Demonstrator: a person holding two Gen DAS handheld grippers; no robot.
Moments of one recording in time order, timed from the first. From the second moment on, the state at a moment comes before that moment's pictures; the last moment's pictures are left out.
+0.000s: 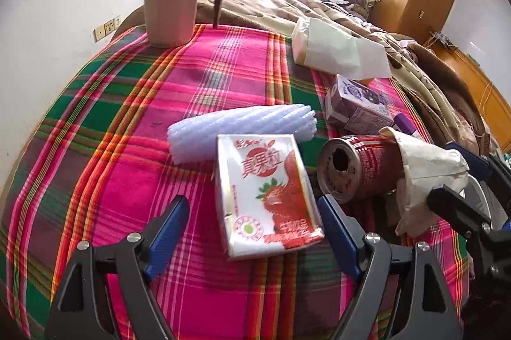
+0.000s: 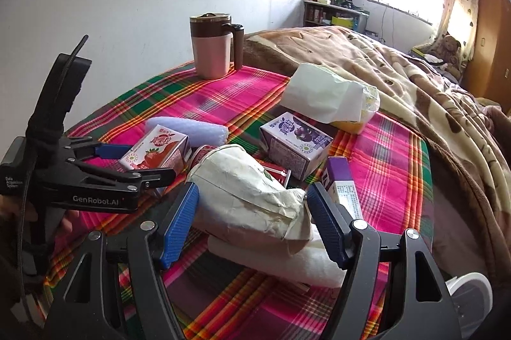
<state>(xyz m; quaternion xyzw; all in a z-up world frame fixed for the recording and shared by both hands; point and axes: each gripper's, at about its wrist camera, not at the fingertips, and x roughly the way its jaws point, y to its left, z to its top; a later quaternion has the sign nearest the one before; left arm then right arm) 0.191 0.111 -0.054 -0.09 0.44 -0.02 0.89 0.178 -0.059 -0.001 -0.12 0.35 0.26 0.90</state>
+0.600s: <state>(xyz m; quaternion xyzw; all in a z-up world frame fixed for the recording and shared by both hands) 0.191 0.122 -0.058 -0.12 0.44 -0.02 0.89 0.178 -0.062 -0.007 -0.09 0.35 0.22 0.90</state>
